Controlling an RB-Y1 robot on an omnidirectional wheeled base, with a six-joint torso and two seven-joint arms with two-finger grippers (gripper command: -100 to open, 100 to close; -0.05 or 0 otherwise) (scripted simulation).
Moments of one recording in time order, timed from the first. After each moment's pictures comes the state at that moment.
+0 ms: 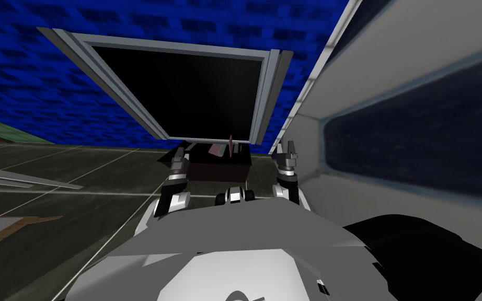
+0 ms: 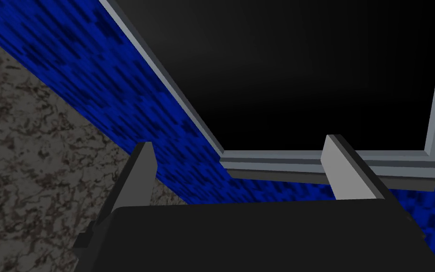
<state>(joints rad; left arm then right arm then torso) 0.43 0.13 0.09 -2.06 -0.09 -0.35 -0.04 0.53 -0.04 -0.07 -2.24 0.11 -0.65 -0.15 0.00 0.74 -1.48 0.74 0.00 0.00</state>
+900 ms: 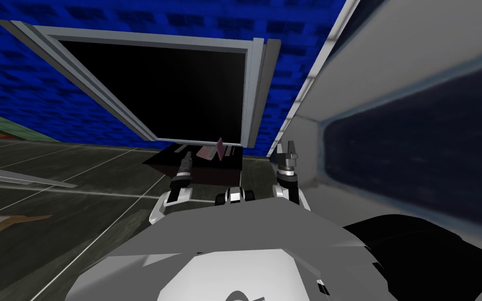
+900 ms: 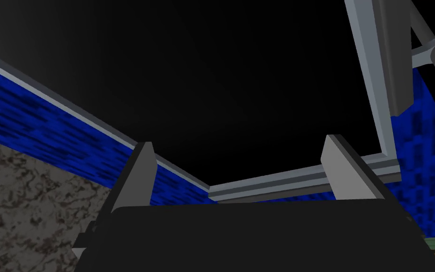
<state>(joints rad) 0.28 0.14 0.16 -1.78 -0.19 -0.30 -0.11 0.53 -0.04 -0.07 -2.24 0.11 -0.65 -0.15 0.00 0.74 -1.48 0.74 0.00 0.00</state>
